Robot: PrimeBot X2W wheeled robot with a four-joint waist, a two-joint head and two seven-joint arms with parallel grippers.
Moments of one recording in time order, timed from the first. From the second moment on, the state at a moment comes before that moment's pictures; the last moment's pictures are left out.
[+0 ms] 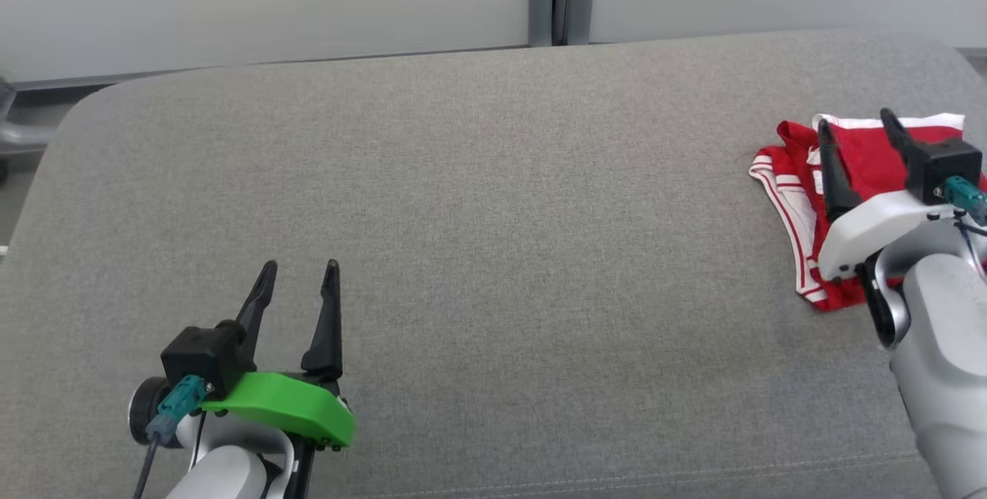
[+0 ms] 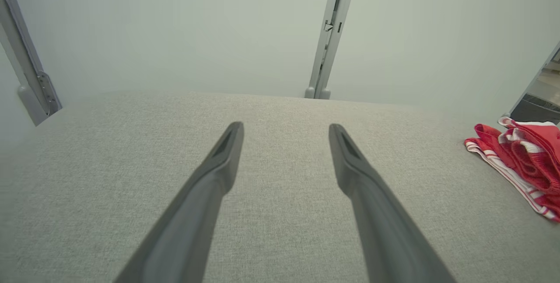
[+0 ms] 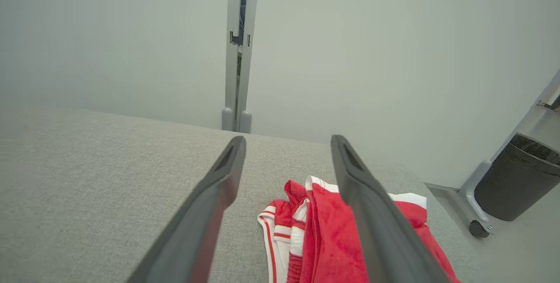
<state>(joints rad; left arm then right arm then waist) -0.23 0.41 -0.61 0.10 -0.73 0.30 -0.26 -0.61 -0.30 0.07 0.72 0.12 0.13 -0.26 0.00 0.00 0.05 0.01</state>
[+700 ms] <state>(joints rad) -0.10 0.44 -0.51 0.13 -0.81 0.32 -0.24 -0.29 -0.05 -0.10 0.52 0.16 0.13 -0.20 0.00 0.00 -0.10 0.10</state>
